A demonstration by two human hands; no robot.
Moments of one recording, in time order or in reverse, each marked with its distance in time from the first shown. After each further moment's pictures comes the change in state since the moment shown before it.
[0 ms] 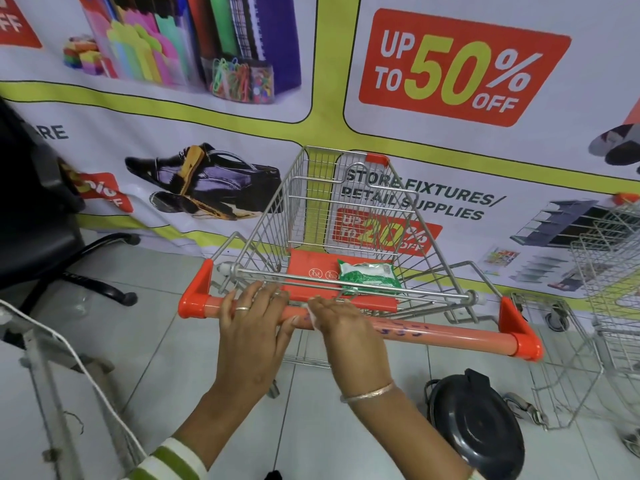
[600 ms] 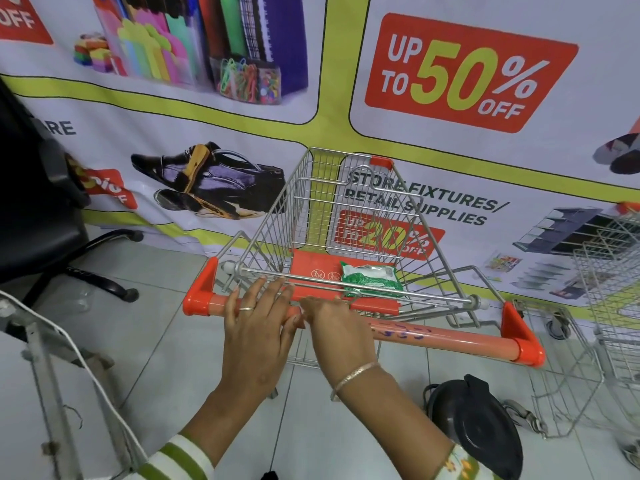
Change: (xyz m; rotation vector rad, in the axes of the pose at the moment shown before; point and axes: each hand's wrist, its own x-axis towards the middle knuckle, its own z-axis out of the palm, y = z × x) left_hand -0.001 0.003 0.002 -0.002 0.009 -0.031; right_hand 0.020 -0.025 -0.015 -0.065 -0.301 0.103
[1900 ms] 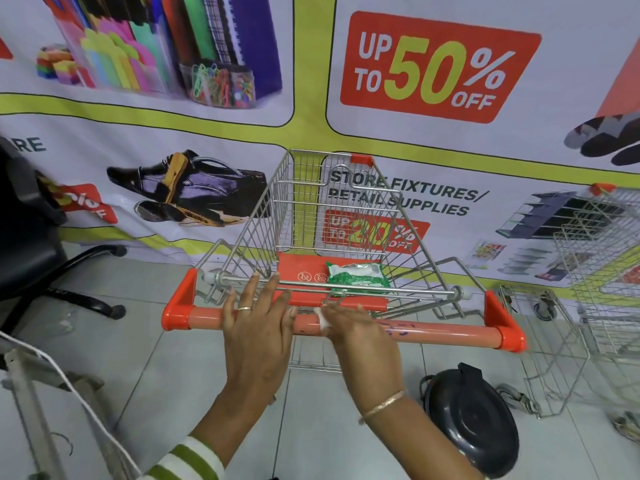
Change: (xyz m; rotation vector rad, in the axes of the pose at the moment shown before) left_hand 0.011 0.020 0.008 -0.011 0.073 0.004; right_hand -0.022 0.043 0.019 0.111 0.286 0.019
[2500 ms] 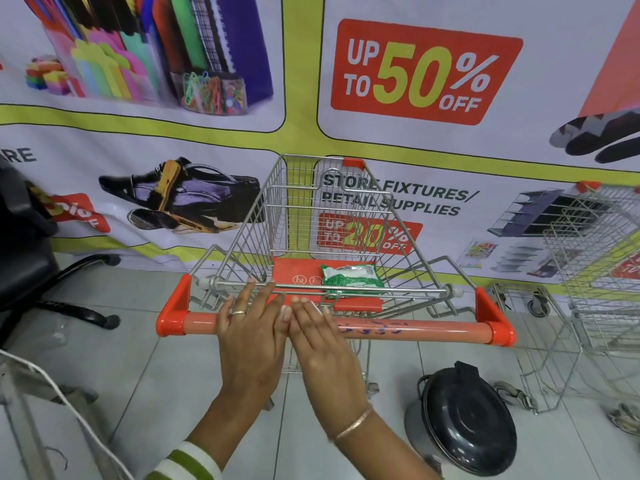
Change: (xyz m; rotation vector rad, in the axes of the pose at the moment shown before) left_hand -0.002 -0.005 0.002 -0.069 0.049 0.012; right_hand -0.021 -0.021 0.029 -0.111 0.068 -0.156
